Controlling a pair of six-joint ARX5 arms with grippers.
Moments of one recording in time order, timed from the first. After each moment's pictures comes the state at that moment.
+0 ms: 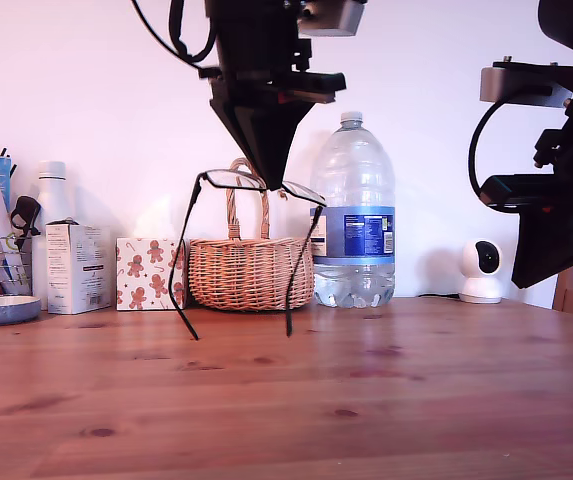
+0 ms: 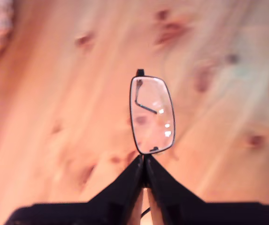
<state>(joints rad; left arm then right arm) -0.85 1.88 1.76 -1.01 -0.36 0.15 0.35 1.23 0.64 -0.22 0.02 -0.08</state>
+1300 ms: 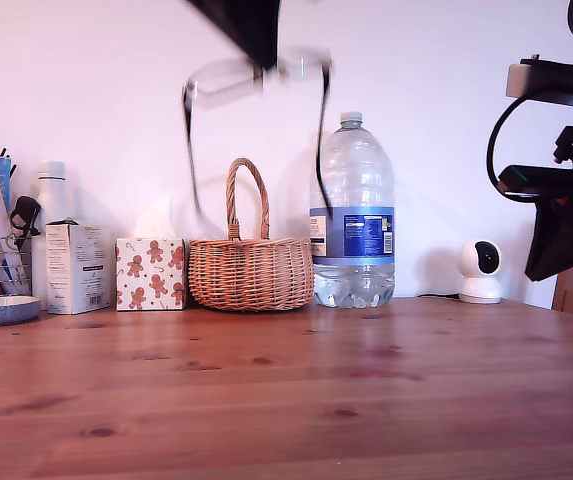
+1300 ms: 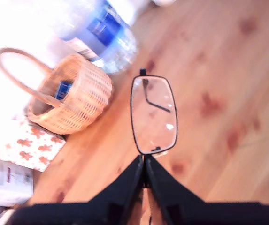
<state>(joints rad) -1.07 1.40 1.16 -0.42 -0.63 0.25 0.27 1.23 0.64 -0.20 -0.07 -0.07</state>
